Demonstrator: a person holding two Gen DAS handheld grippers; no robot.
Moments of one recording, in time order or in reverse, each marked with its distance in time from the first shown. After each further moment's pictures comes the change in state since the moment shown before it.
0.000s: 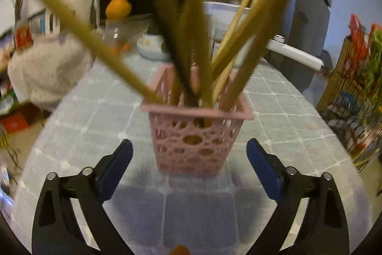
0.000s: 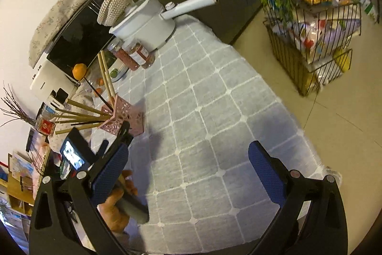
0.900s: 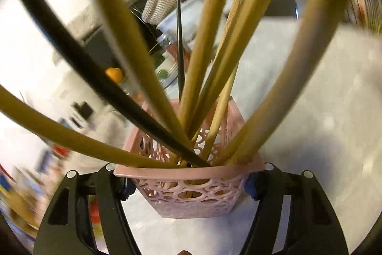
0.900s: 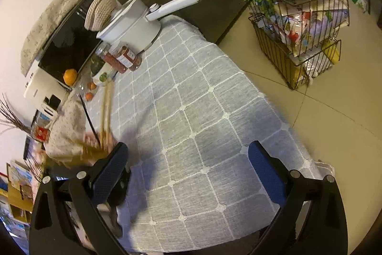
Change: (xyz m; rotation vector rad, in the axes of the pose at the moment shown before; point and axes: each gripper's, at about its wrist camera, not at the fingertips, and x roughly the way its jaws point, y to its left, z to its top) left arm -0.064 -0.067 -0.059 0.739 -0.041 0.315; right arm -0.012 -0.026 0.002 0.078 -0.007 -0.022
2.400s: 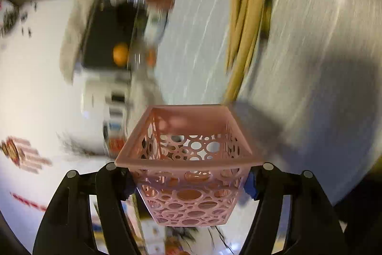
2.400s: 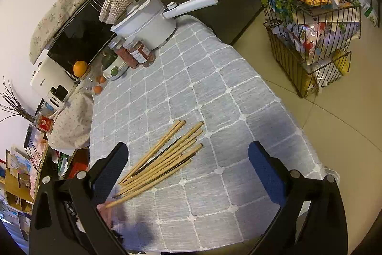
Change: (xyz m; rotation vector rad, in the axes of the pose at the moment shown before) left arm -0.061 0.038 -0.138 0.497 0.288 0.129; right arm 0.002 0.023 -0.006 -0.085 -0.001 0.029
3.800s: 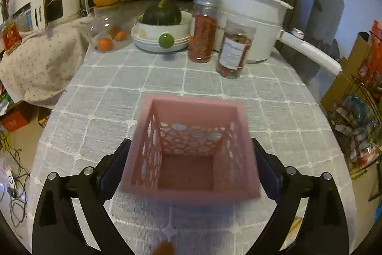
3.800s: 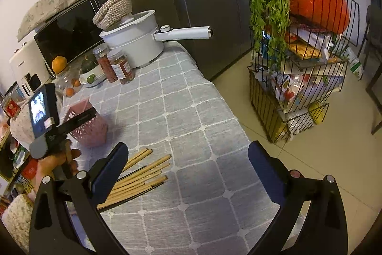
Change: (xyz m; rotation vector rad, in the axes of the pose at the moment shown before) left arm 0.164 0.133 0.186 -1.157 -0.109 -0.681; right arm 0.014 0.019 0.005 -0.221 -0.207 -0.237
